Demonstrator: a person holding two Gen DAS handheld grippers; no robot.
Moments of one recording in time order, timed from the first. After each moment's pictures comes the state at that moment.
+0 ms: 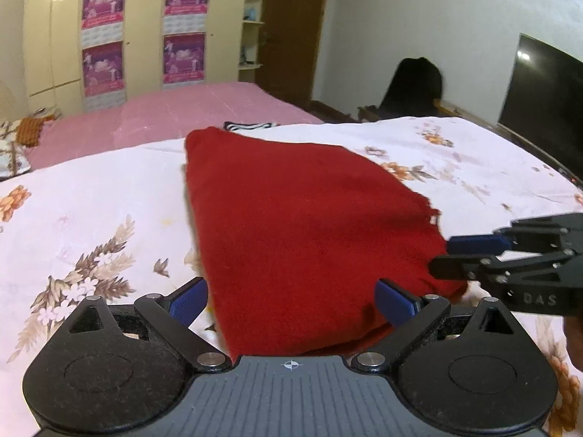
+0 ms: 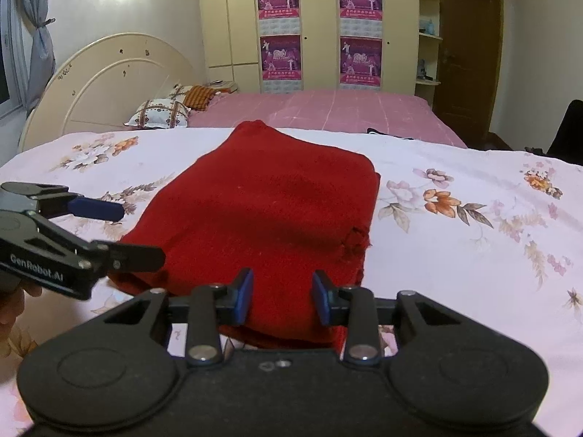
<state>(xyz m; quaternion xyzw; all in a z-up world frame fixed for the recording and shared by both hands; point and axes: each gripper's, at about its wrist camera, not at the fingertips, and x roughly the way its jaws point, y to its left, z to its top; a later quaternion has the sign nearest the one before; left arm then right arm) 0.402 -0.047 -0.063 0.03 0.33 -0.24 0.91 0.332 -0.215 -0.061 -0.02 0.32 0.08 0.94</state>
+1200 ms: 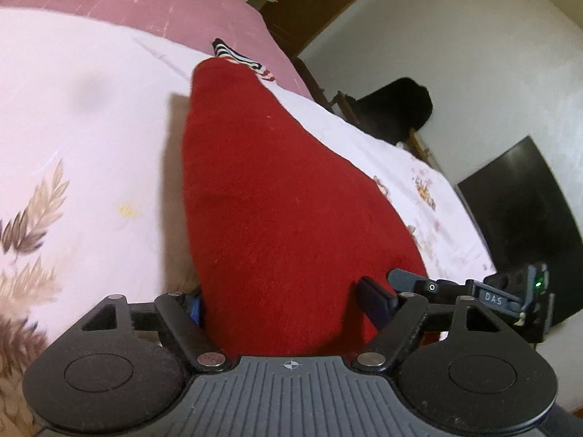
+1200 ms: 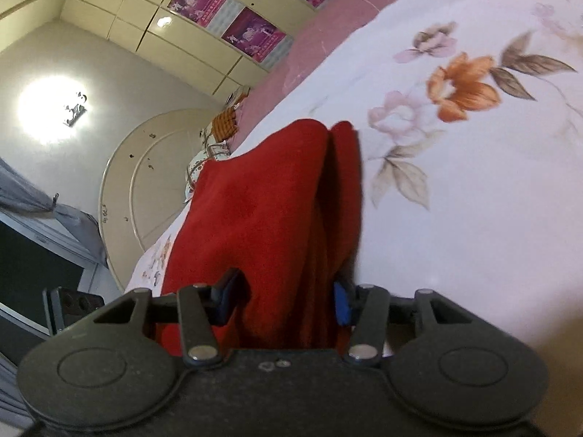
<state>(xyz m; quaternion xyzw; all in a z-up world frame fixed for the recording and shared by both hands) 0.553 -0.029 -0.112 -0.20 0.46 -0.32 0.81 0.456 -0.326 -0.118 0.36 0.39 0.18 0.83</state>
